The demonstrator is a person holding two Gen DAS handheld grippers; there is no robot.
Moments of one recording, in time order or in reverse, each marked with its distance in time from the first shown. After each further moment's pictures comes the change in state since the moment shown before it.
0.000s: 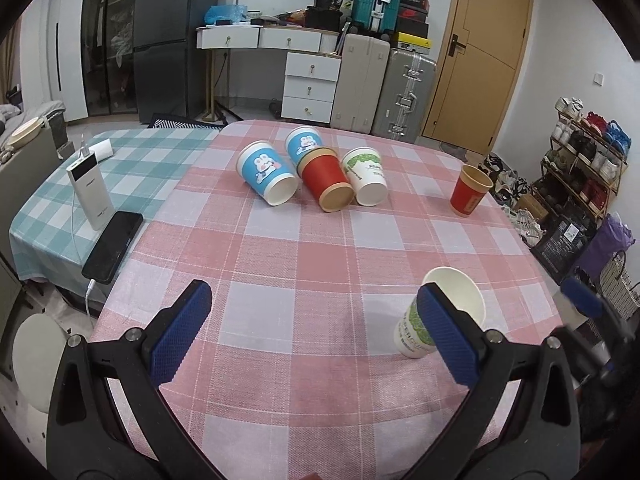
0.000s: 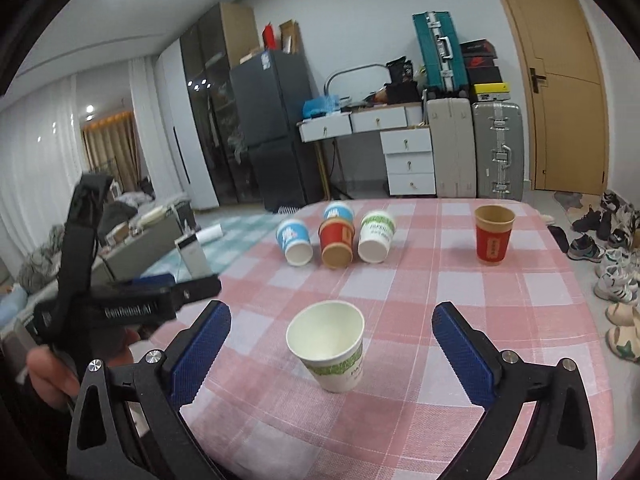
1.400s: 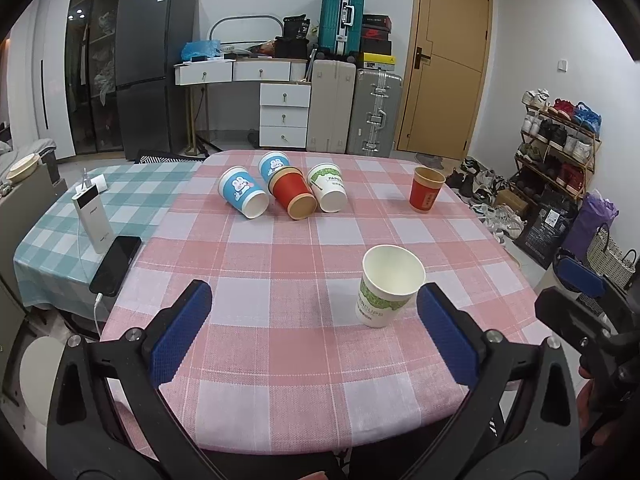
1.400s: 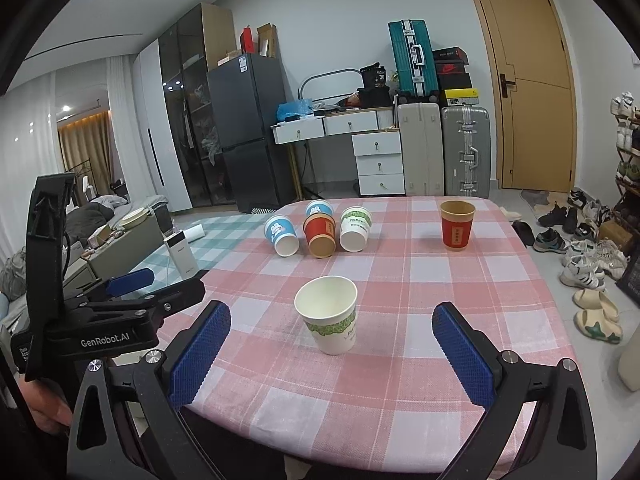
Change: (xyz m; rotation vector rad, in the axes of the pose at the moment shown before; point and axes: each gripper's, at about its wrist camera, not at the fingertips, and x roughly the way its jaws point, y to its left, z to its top) left arm -0.088 -0.028 -0.038 0.096 -0.102 -0.051; right arm -0.060 0.037 -0.022 -0.006 0.009 -0.125
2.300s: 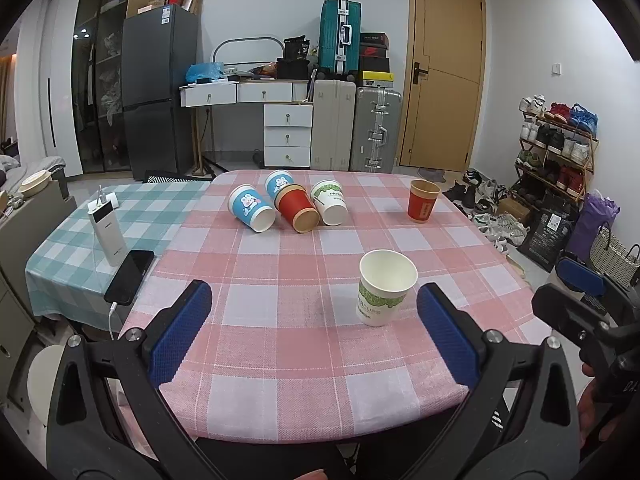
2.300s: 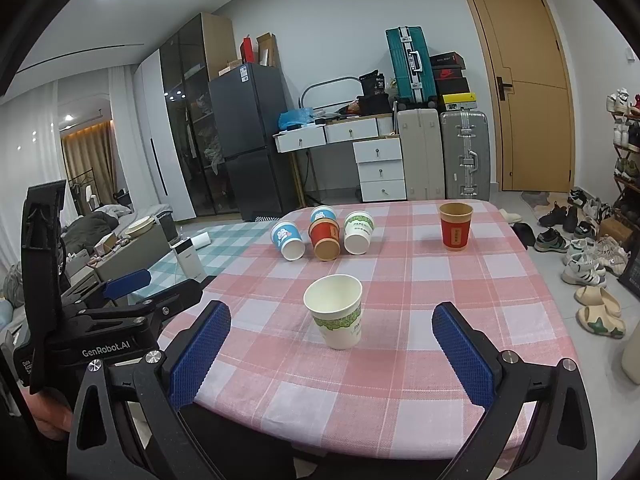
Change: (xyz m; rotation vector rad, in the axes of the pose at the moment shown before) left arm -0.044 -0.007 -0.013 0.034 -0.075 0.027; right arm -0.016 0.003 -0.006 0.012 -0.025 0.011
